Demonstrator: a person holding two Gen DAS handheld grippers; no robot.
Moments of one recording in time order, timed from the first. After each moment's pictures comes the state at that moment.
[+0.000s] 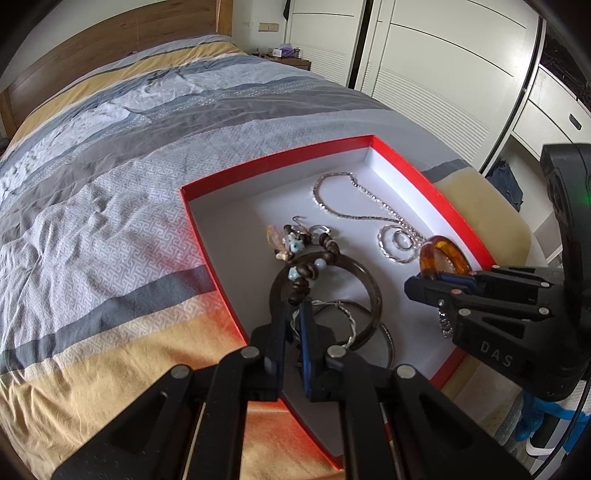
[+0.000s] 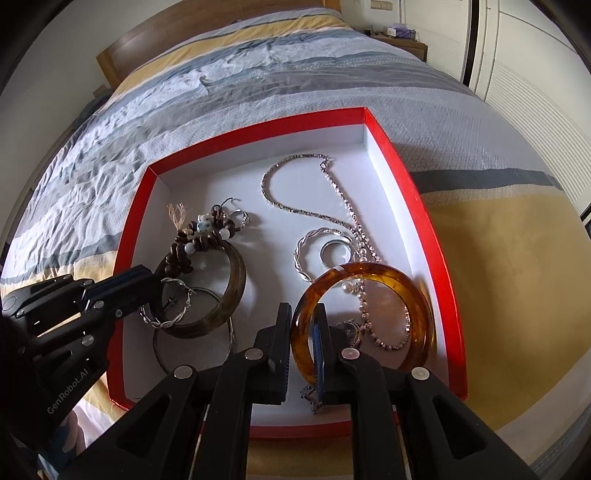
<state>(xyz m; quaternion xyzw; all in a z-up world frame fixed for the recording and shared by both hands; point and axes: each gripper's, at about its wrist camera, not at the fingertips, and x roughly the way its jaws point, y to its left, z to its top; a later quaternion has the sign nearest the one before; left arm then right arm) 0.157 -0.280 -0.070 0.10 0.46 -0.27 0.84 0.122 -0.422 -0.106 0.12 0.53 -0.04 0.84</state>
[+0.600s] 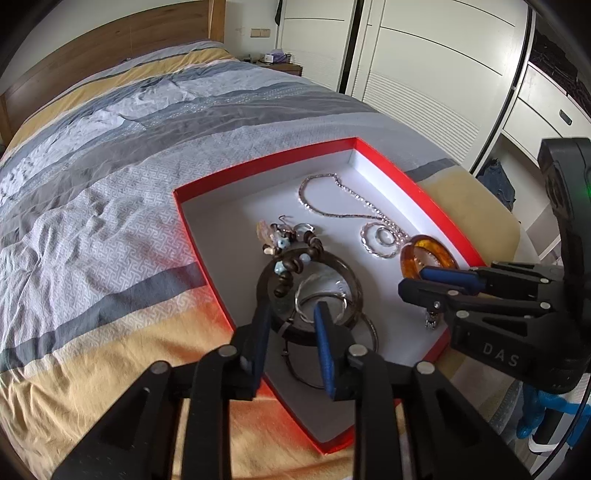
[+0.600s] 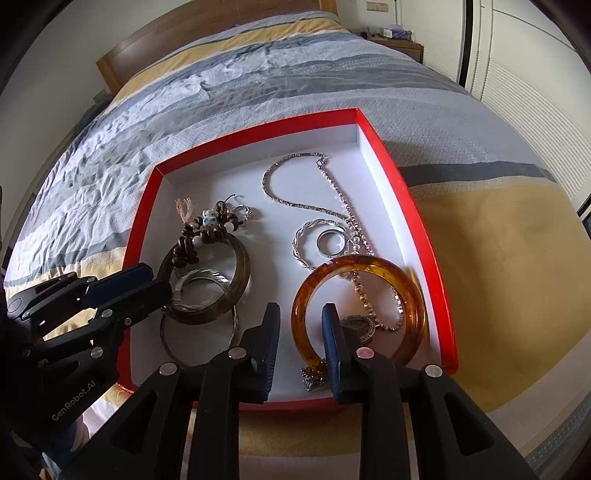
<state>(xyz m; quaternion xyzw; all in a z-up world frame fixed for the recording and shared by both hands) 0.144 -0.279 -0.062 0.10 0.45 -0.29 0.84 0.105 -0.423 -0.098 0.12 0.52 -0.04 0.85</state>
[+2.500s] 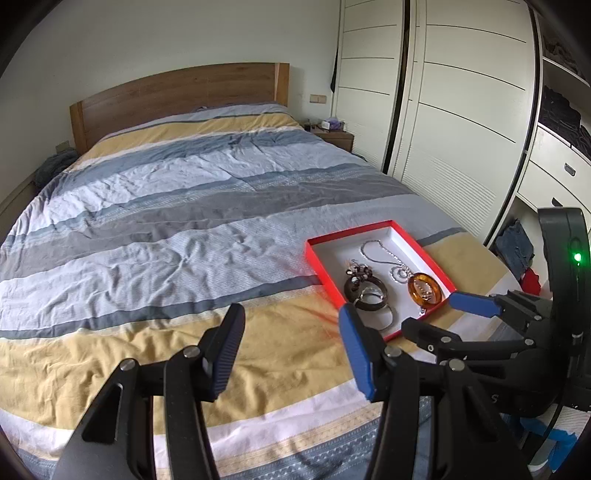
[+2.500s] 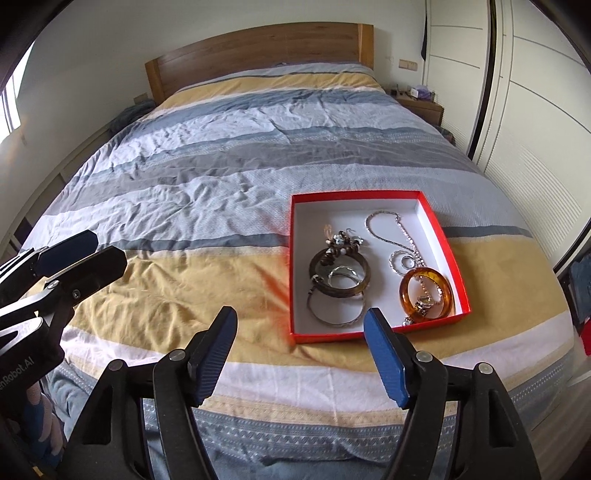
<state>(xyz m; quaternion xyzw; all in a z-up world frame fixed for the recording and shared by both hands) 0.038 -0.129 0.071 0.05 0.35 -0.20 0.91 0.025 -0.293 0.014 0.06 0.44 -0.02 0.89</state>
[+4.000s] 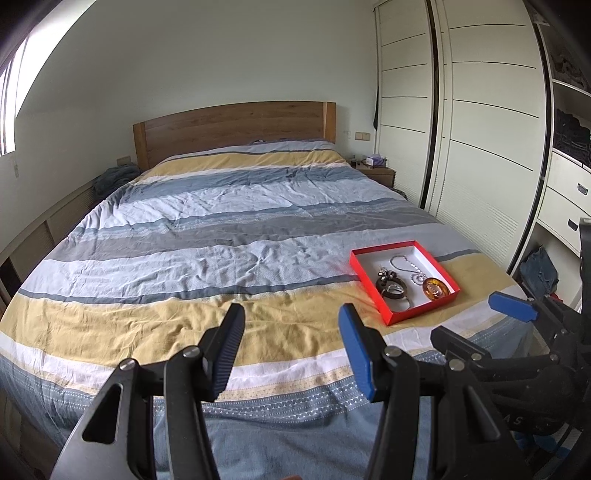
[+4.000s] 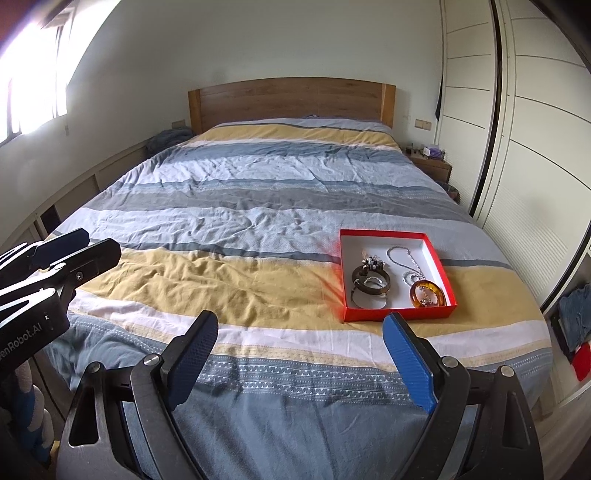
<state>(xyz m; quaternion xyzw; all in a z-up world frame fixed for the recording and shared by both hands) -0.105 -0.052 0.124 0.04 0.28 -0.10 0.95 -0.105 -0.214 0.081 0.01 0.35 0.01 0.94</state>
